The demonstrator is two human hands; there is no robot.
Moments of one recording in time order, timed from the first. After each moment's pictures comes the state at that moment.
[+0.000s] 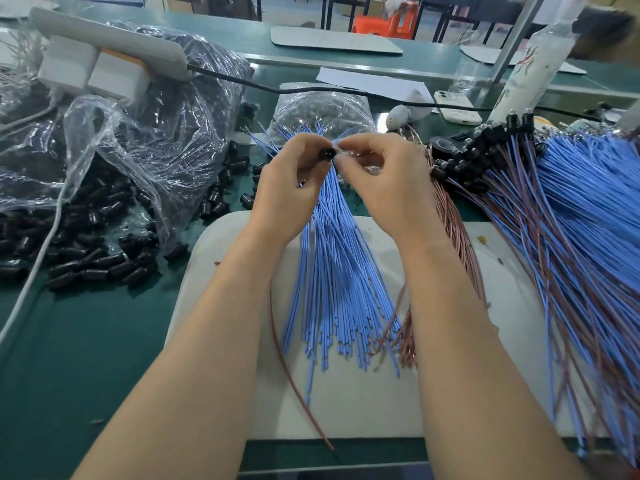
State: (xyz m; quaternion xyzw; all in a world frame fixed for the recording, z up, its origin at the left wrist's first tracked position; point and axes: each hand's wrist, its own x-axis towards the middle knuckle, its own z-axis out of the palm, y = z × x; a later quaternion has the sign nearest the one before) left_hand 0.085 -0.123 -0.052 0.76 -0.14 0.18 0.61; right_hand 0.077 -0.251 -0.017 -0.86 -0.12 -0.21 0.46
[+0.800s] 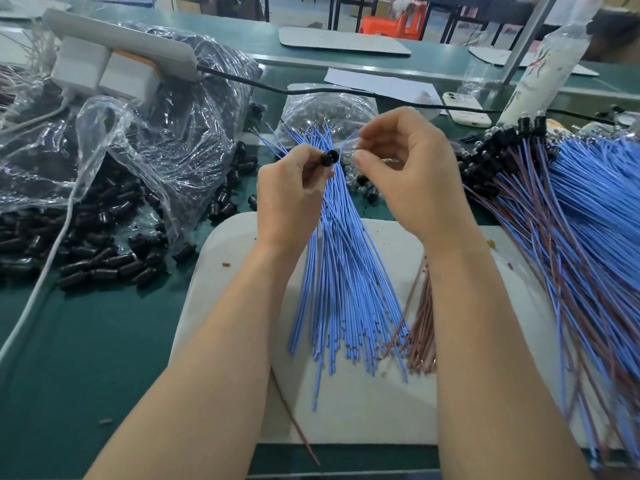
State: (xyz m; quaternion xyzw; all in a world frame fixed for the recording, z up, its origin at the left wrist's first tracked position) left_hand 0.083 -0.127 -0.053 0.78 -0.02 0.27 0.56; right_hand 0.067 -0.258 -0.001 -0.83 -0.16 -0.19 0.50
